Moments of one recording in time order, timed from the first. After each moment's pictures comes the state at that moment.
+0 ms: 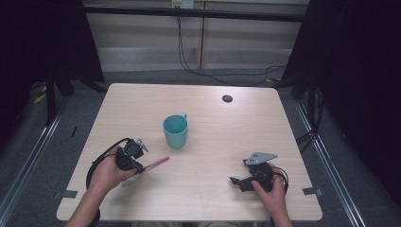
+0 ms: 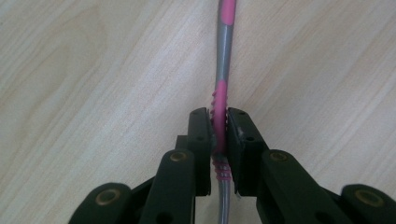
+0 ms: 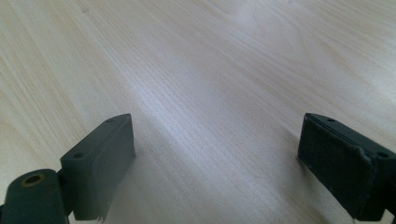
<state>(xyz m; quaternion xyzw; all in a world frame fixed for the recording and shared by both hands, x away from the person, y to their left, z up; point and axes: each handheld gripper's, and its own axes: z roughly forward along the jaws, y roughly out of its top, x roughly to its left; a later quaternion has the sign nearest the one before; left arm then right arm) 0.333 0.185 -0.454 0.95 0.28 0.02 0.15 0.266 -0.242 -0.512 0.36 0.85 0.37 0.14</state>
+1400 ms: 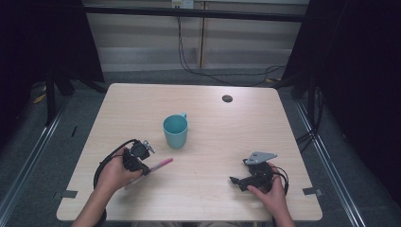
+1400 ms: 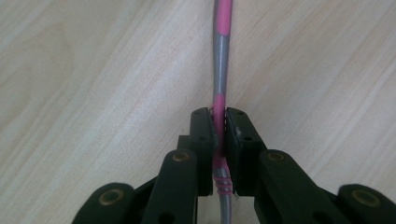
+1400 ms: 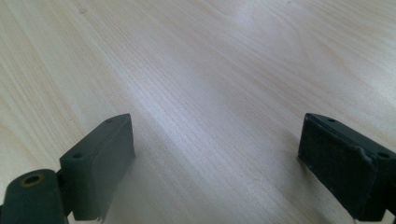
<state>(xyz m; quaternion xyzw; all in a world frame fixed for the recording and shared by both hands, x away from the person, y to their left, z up) 0.332 0.170 -0.457 0.95 0.28 0.01 0.15 0.268 -0.242 -0.512 0.36 0.85 0.36 0.14</state>
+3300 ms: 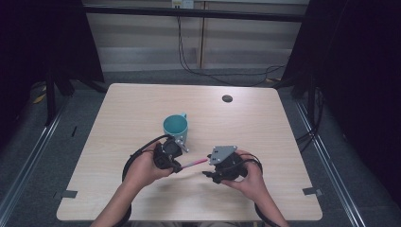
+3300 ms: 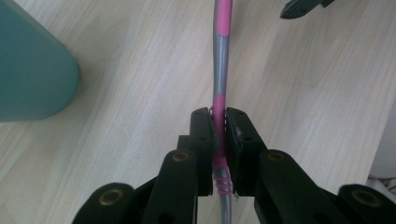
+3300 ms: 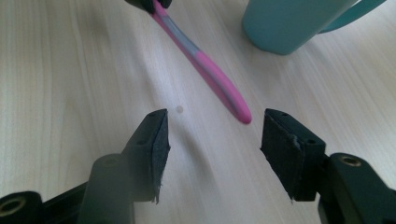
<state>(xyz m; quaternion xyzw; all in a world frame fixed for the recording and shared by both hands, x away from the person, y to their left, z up) 0.318 0.078 -0.419 0.97 0.16 -0.01 0.20 0.280 -0.139 -0.450 0.15 0.92 0.33 0.17</state>
